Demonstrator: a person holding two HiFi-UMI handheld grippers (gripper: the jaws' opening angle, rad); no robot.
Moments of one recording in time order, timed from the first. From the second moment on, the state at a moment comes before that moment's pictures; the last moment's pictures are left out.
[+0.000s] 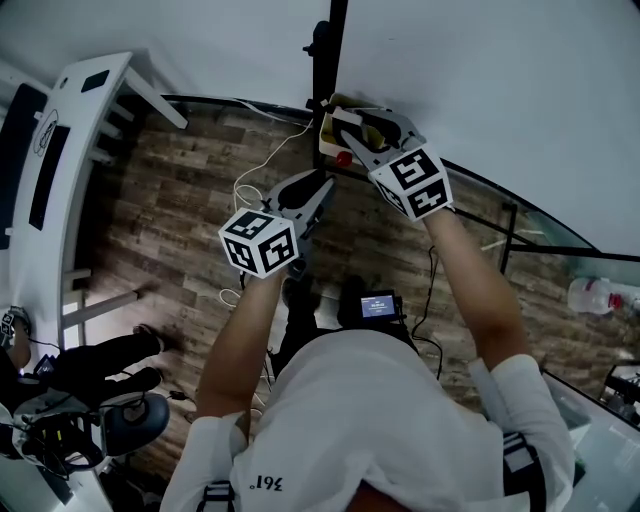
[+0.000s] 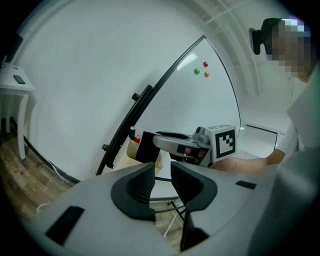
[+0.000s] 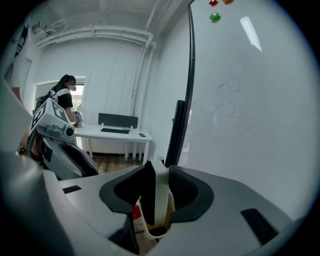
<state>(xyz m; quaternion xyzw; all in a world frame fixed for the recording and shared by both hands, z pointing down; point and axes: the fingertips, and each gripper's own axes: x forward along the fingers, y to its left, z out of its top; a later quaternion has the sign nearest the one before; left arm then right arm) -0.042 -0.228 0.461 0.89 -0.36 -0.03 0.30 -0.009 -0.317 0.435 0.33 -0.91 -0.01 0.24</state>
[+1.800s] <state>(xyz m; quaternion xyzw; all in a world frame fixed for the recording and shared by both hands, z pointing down) -0.049 -0.221 0.470 0.88 -0.36 -0.04 0.31 -0.027 -0.316 0.483 0.33 -0.89 -0.01 0.30</state>
